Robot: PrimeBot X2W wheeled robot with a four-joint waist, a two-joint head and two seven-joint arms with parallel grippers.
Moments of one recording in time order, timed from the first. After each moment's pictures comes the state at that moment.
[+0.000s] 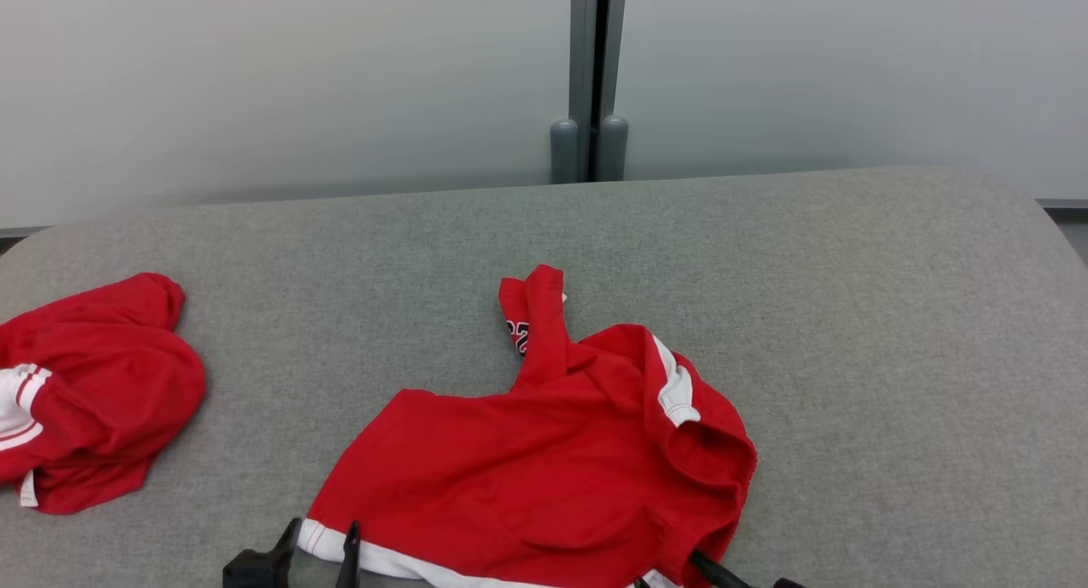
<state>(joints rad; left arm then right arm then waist) -0.04 0.12 -0.11 0.68 -0.12 -0.13 -0.26 0.02 -0.13 0.48 0.41 0.17 0.13 -0.26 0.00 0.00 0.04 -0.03</state>
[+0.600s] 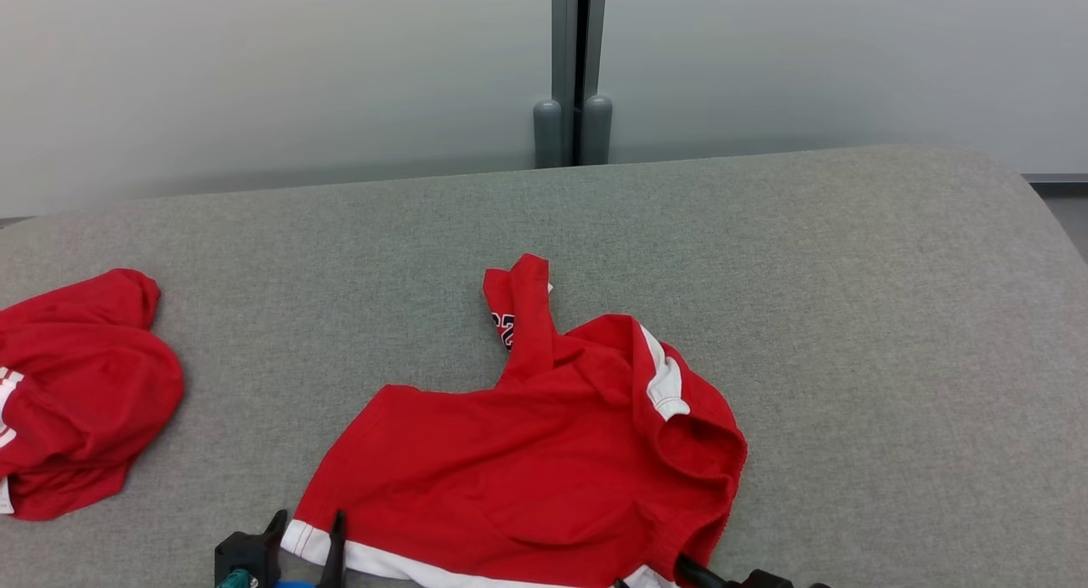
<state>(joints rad) -0.15 0.13 -0.12 0.84 -0.15 -0.10 -0.27 -0.06 -0.12 0.56 0.50 0.21 0.13 -0.26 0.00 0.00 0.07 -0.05</state>
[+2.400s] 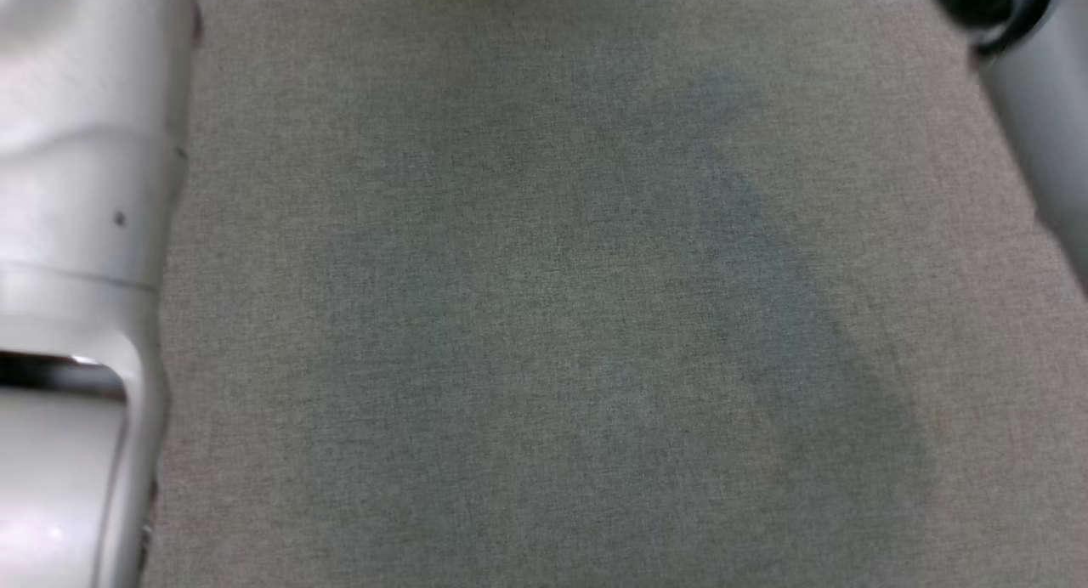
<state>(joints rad) -1.50 0.13 -0.31 0.92 -0.56 -0.13 -0.22 -1.43 -0.31 0.62 0.57 0.60 0.13 -0.26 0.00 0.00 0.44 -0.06</state>
